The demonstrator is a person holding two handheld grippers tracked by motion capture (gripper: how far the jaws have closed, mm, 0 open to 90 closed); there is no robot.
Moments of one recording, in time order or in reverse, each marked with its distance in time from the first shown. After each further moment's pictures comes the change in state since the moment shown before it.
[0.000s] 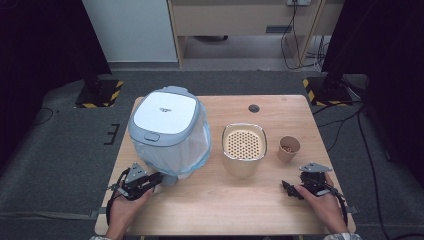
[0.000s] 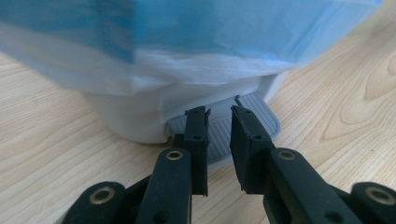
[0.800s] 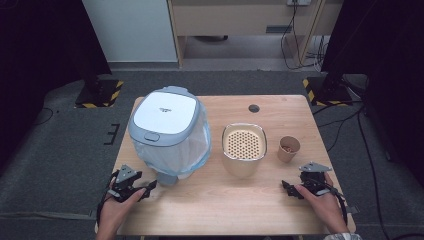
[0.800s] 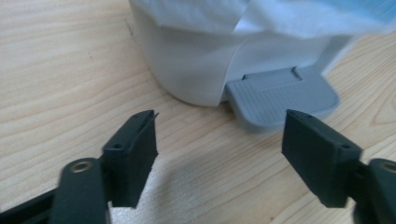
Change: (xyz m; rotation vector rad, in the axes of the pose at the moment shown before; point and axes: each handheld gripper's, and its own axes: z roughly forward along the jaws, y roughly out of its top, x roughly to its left) left arm 0.021 -0.017 -0.016 0.003 0.086 -0.100; right arm 0.000 0.001 0.001 -0.001 0.005 -0.006
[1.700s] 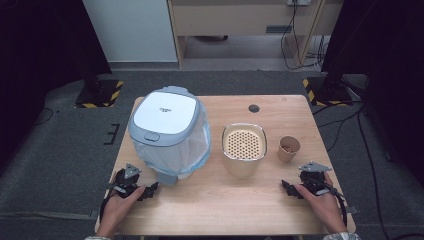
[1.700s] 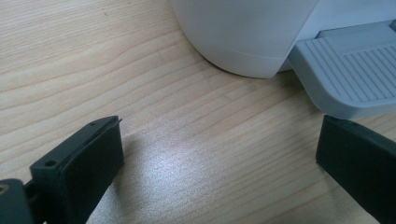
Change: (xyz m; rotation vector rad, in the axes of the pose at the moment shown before) left arm 0.015 -0.013 0.032 0.116 0.082 -0.011; right arm 0.000 0.001 0.001 -0.001 -0.005 0.003
